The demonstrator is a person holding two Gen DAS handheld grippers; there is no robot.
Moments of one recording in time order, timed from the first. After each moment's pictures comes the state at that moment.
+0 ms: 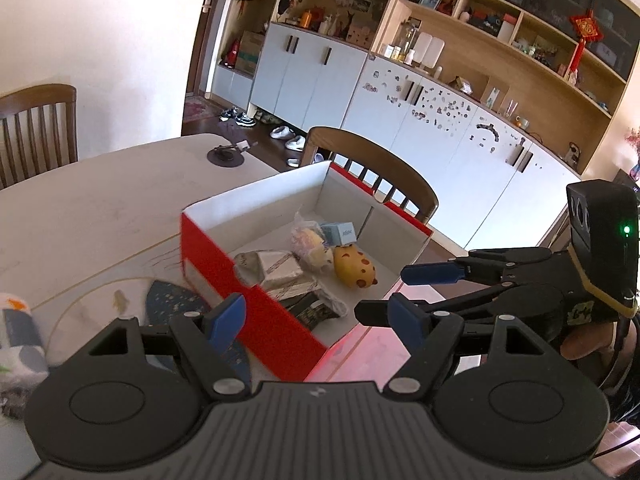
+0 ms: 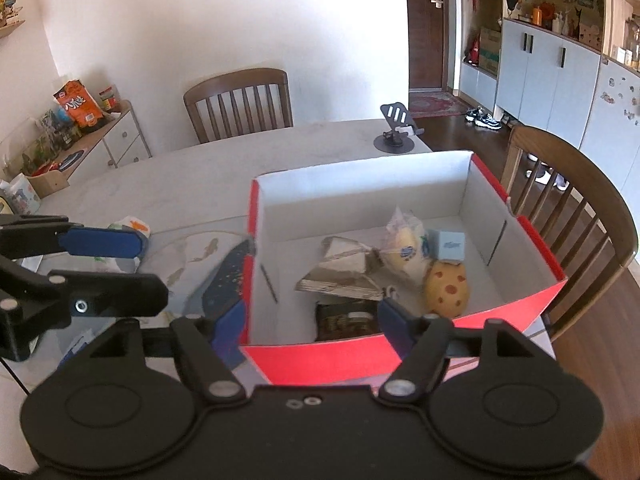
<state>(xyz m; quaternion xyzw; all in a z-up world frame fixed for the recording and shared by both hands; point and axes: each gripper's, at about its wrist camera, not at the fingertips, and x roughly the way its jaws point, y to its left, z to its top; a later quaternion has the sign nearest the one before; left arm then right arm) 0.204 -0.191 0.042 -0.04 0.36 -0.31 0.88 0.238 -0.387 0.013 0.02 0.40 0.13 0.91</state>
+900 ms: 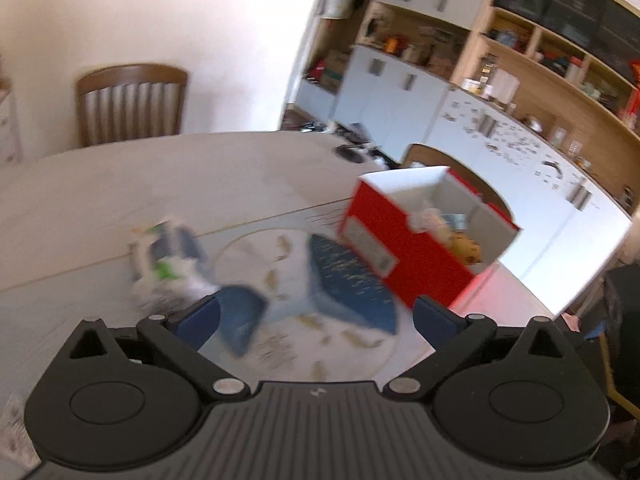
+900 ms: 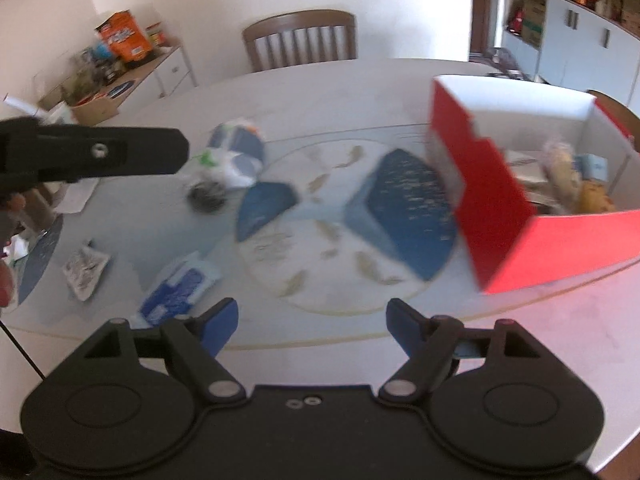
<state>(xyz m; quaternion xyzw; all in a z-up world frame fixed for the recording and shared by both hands) 0.153 -0.012 0.007 -0.08 0.36 -0.20 0.91 0.175 -0.214 -0.041 0.00 0.45 0.17 0.88</state>
